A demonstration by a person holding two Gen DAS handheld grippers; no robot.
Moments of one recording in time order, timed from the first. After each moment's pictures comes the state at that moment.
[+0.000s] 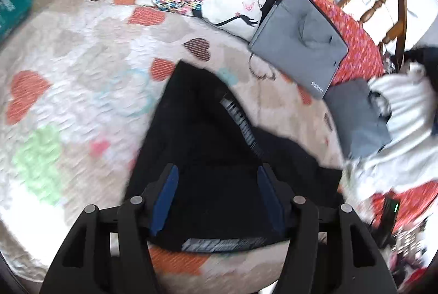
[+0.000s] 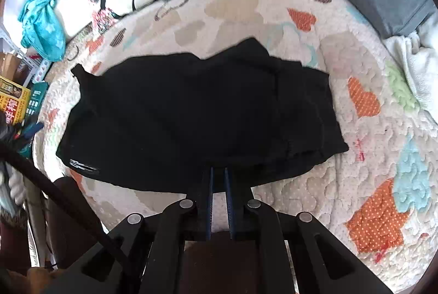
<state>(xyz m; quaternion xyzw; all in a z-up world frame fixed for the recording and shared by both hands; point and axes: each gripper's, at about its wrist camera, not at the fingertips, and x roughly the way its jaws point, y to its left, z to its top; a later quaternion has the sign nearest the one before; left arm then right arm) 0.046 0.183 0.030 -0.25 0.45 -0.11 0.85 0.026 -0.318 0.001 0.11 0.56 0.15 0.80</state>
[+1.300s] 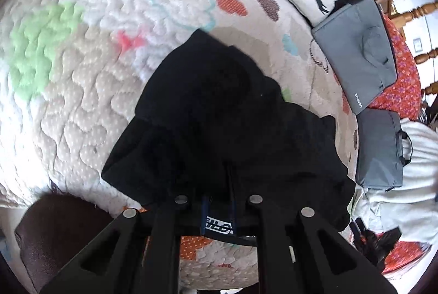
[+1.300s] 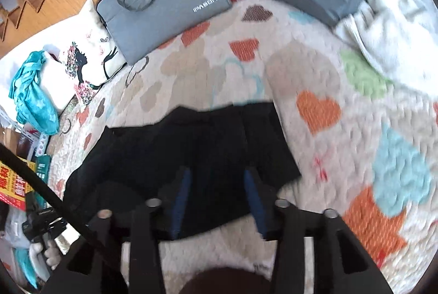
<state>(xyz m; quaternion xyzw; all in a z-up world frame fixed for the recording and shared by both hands) 0.022 0.194 -0.045 -0.35 0.52 -0.01 0.78 0.051 -0.382 -0.010 0.22 0.50 0.06 0.84</state>
